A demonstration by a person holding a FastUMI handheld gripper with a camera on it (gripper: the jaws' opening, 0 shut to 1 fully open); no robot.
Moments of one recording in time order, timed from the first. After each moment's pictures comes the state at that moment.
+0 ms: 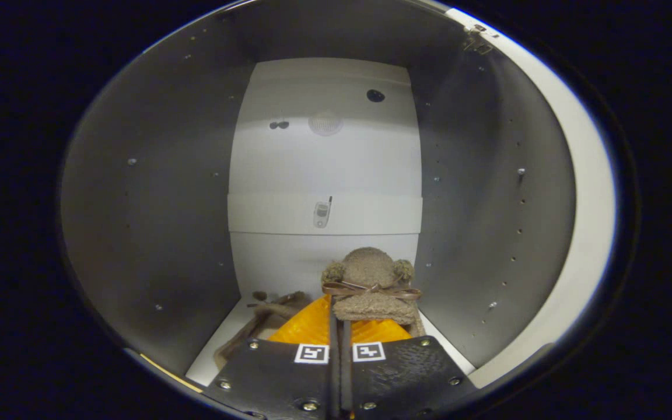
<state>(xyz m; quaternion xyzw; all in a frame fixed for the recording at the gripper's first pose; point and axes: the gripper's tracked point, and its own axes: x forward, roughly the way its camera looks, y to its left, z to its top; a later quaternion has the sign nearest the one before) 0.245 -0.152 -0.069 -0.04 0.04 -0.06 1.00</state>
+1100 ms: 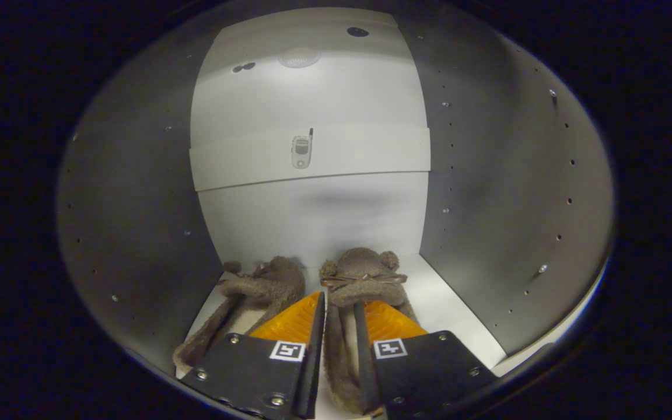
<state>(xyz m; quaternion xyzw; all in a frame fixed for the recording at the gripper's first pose) 0.267 -0.163 -0.128 0.00 0.16 -0.07 0.99</state>
